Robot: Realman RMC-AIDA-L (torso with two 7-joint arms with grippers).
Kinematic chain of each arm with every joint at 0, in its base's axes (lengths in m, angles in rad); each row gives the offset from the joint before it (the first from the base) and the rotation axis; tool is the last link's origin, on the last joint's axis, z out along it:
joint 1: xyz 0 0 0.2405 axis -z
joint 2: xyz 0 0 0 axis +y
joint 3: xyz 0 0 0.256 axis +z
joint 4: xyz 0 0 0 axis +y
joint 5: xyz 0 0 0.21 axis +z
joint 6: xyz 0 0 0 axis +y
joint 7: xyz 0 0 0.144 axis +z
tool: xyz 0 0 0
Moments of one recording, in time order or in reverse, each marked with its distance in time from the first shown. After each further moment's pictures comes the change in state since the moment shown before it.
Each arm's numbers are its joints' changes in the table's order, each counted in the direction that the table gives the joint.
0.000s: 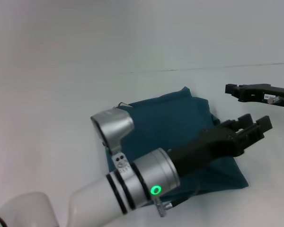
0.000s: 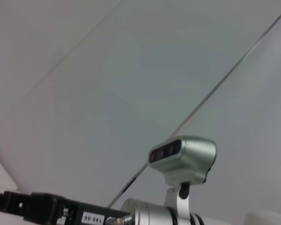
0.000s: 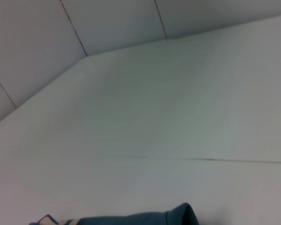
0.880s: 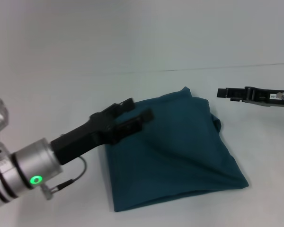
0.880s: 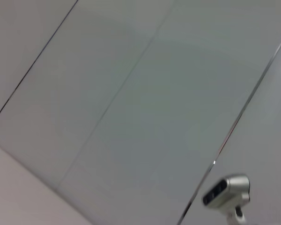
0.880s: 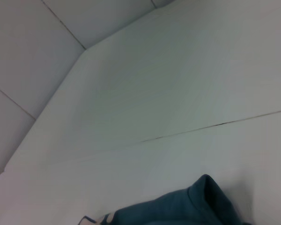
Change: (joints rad) left arm -0.169 0.014 0.055 0.634 0.077 0.415 -0.256; right arm -0.008 -0.078 -0.054 0.054 -0.003 -0.107 0.328
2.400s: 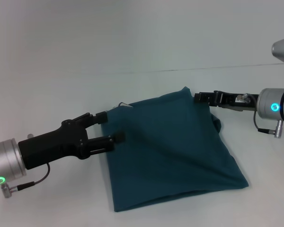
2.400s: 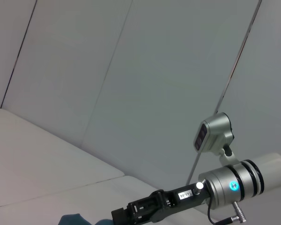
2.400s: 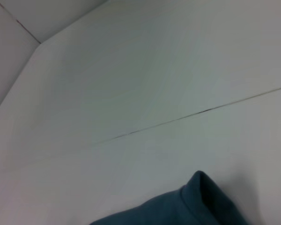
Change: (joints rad) left arm -0.049 0.049 0.219 0.236 -0.012 0.042 -0.034; right arm -0.112 0.070 -0.078 0.141 0.002 0.312 0.060
